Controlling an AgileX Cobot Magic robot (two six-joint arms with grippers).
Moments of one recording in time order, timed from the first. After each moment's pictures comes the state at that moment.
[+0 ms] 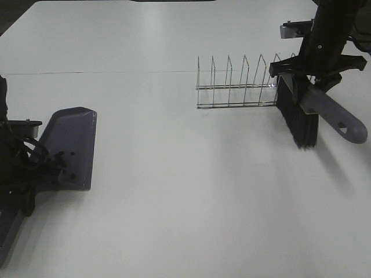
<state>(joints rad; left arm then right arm) -0.23 1.96 -0.96 -0.01 0.81 -0.24 0.08 2.22 -1.79 -0.06 1.14 0.10</state>
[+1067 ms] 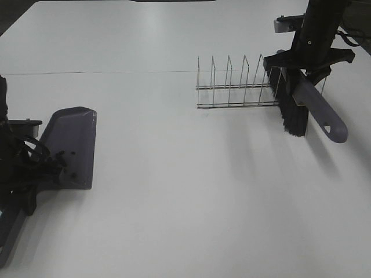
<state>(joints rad) -0.23 1.96 -0.96 -0.02 0.80 -0.24 0.08 2.34 -1.98 -0.08 1.16 0.10</state>
